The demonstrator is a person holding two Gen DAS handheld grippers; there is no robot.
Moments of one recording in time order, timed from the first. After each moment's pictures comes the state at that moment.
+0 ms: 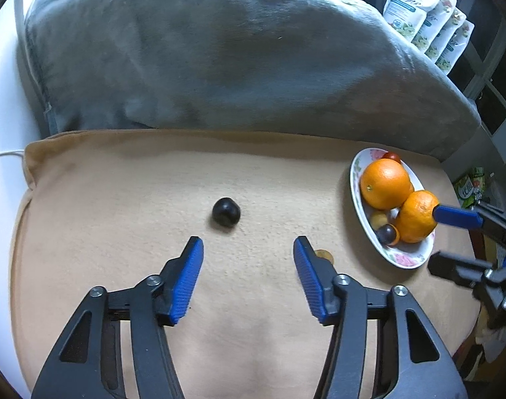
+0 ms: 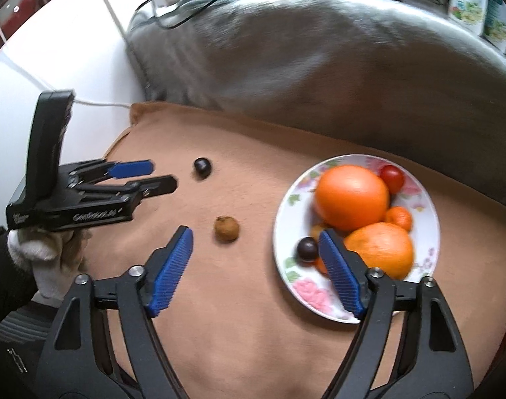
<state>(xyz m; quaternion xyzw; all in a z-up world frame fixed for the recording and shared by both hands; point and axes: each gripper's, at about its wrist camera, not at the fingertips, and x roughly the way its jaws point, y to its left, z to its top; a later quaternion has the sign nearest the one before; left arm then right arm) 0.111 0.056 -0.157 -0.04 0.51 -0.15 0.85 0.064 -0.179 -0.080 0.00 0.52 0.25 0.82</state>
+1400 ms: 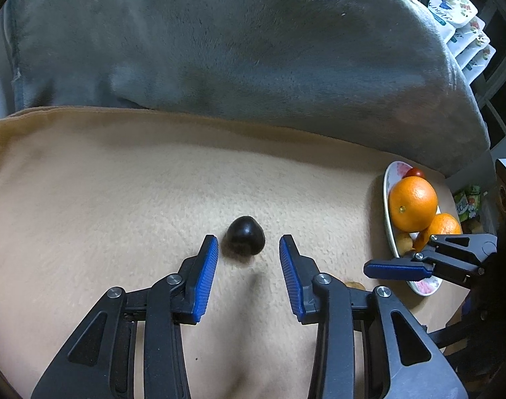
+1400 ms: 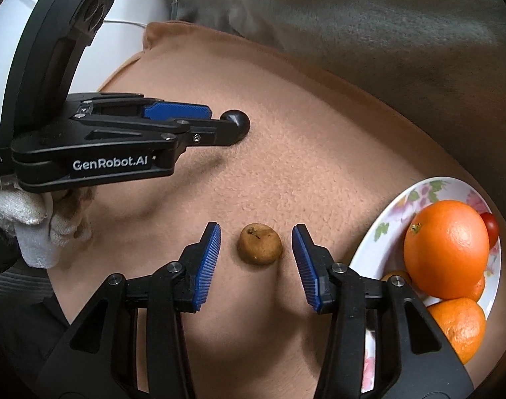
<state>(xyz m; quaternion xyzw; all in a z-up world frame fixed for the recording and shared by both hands) 0.155 0.063 -0.205 -0.09 0.53 -0.17 0.83 0.098 -0.088 -0.153 -0.10 0.59 0.32 0.74</state>
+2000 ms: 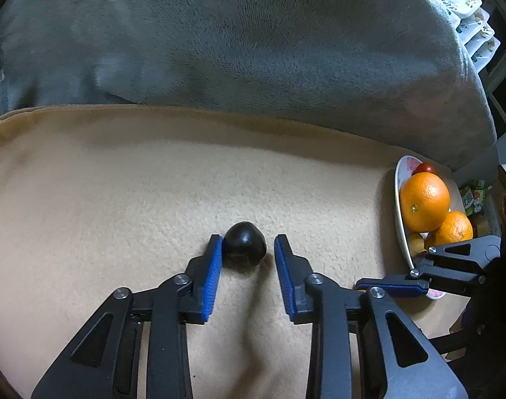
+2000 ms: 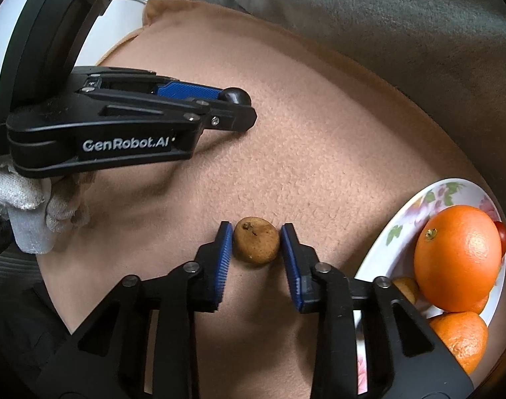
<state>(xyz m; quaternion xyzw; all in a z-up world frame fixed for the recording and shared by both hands) 0.165 0.052 -0.217 -0.07 0.54 -0.17 0.82 0.108 -0.068 -0.173 -0.13 0.60 0.32 0.72</state>
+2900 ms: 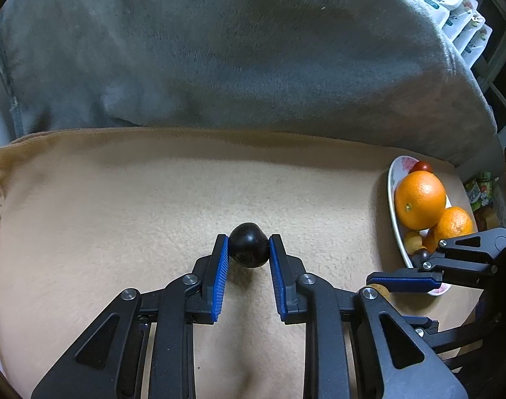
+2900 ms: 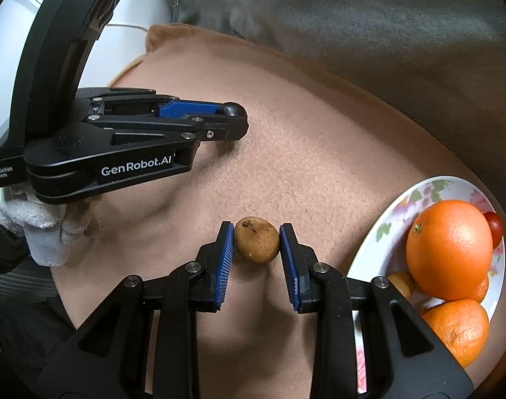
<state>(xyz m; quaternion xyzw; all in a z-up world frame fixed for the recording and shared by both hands) 0.140 0.011 -0.200 -0.04 0.52 -0.16 0.84 0.098 -0.101 -0.142 -0.08 0.58 0.33 0.74</state>
